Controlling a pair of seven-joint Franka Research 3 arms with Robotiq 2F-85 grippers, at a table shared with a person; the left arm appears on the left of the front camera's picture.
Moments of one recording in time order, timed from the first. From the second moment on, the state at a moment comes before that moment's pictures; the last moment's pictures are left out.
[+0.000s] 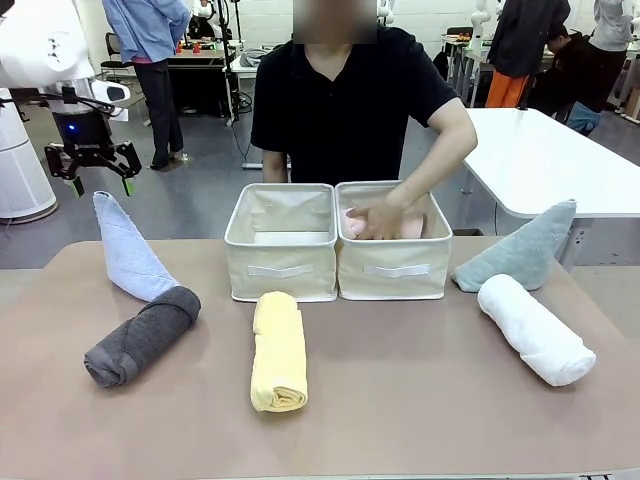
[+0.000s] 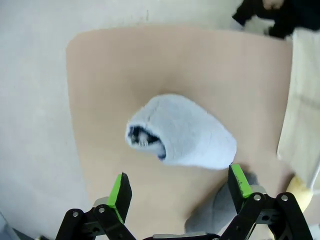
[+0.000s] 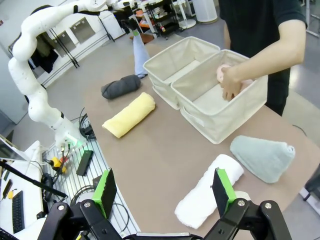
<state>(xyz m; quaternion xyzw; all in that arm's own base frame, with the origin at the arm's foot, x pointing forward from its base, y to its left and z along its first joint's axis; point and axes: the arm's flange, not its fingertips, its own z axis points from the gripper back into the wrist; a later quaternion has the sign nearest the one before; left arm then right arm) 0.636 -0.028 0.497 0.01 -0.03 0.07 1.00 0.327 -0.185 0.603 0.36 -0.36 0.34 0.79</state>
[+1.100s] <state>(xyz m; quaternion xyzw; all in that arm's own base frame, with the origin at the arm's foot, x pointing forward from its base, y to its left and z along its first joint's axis) 0.660 -0.017 0.455 0.06 -0.02 0.14 0.99 0.327 -0.185 0.603 0.36 -0.36 0.34 0.79</state>
